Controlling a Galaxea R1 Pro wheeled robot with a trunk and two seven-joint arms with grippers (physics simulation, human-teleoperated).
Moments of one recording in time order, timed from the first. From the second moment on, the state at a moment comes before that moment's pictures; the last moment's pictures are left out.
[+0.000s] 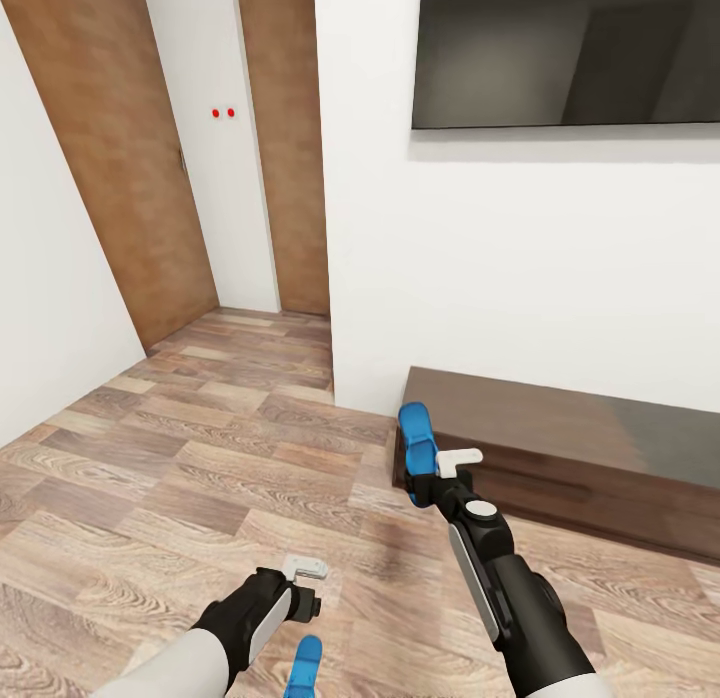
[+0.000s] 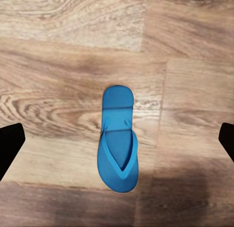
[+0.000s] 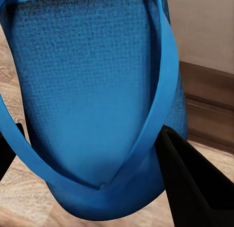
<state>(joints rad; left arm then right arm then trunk) -0.63 -0.13 -0.28 -0.34 0.17 0.48 0.10 -0.43 0.12 0.15 -1.30 0.02 0.56 -0.09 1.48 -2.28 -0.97</state>
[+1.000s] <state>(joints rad) -0.63 -0.13 -0.28 -0.34 0.17 0.46 0.06 -0.43 0.12 0.15 -1.30 0.02 0.56 -0.09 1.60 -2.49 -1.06</state>
